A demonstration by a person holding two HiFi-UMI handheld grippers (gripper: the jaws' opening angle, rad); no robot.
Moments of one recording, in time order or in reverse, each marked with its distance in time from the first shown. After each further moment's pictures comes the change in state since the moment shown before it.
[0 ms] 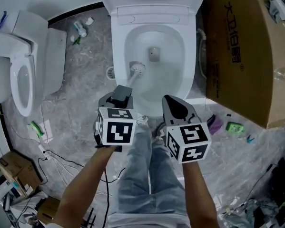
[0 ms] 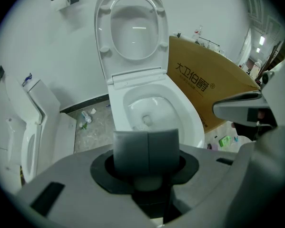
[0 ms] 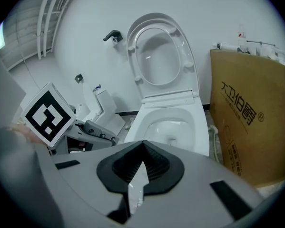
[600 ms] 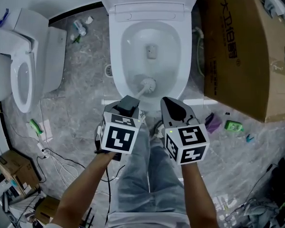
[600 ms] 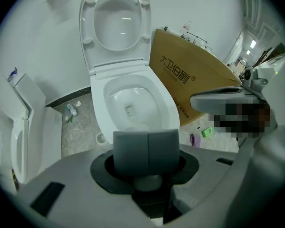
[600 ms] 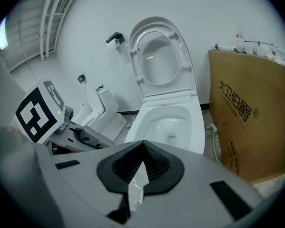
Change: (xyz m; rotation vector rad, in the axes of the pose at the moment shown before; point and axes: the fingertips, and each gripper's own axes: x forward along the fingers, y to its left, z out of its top) left arm -0.024 -0.060 -0.038 0.038 0.095 -0.151; right arm -0.027 0.002 -0.021 -0.006 -0.002 0.016
